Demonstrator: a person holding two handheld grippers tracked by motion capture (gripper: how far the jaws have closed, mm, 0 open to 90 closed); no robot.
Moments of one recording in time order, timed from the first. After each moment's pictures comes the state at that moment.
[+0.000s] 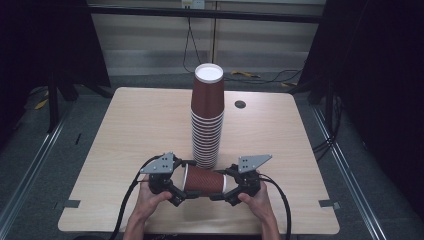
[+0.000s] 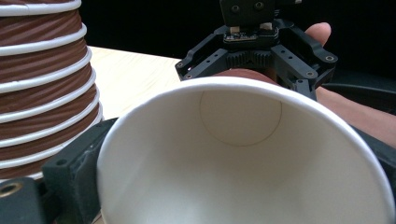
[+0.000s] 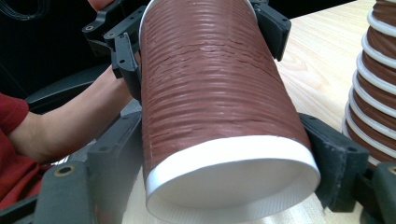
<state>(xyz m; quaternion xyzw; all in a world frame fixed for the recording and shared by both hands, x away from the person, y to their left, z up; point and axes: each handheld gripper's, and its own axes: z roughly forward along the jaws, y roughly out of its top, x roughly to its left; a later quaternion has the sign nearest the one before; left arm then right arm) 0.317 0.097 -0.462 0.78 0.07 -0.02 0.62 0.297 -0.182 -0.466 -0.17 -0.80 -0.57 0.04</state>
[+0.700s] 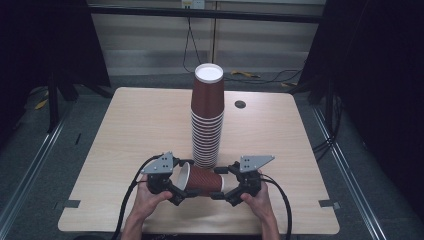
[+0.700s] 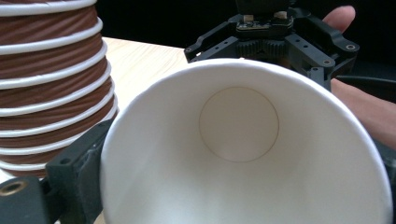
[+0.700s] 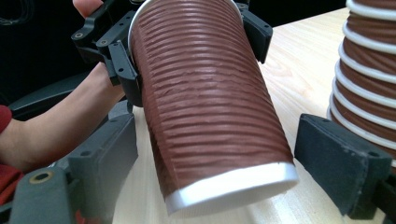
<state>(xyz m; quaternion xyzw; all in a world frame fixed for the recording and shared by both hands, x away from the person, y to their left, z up) 0.314 0.099 -0.455 0.80 0.09 0.01 0.60 0.295 -0.184 -0.464 -0.18 -0.79 -0.58 0.01</state>
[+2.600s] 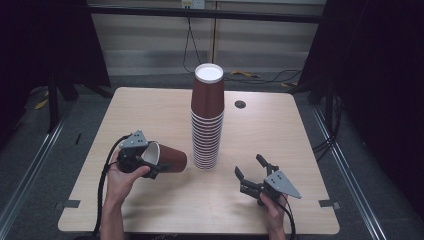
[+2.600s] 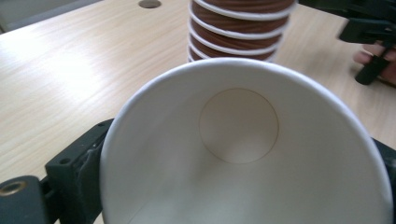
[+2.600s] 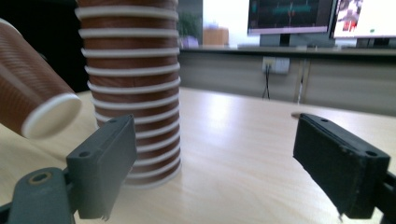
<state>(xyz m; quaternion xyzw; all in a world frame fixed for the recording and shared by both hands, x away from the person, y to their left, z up) 0.360 0.170 -0.431 0.83 0.25 0.09 0.48 0.261 -0.230 -0.505 -0.38 -0.61 -0.59 -0.38</state>
